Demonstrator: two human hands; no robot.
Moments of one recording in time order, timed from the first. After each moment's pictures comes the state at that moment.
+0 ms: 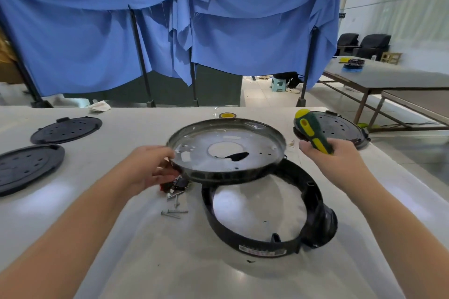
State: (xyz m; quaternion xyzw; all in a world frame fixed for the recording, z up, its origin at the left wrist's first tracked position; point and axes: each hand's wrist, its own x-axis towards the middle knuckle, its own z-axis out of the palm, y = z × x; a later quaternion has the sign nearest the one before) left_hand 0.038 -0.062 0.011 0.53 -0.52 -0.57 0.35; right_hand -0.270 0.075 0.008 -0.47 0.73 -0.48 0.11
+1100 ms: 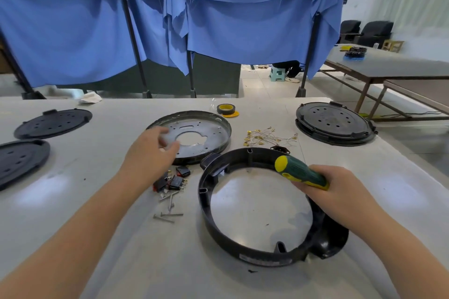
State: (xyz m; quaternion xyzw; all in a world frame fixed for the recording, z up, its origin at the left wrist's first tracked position) left_hand 0.025 -0.093 -0.019 0.54 -0.76 -0.16 0.33; right_hand -0.267 0.088 -0.035 -0.58 0.73 -0.35 0.10
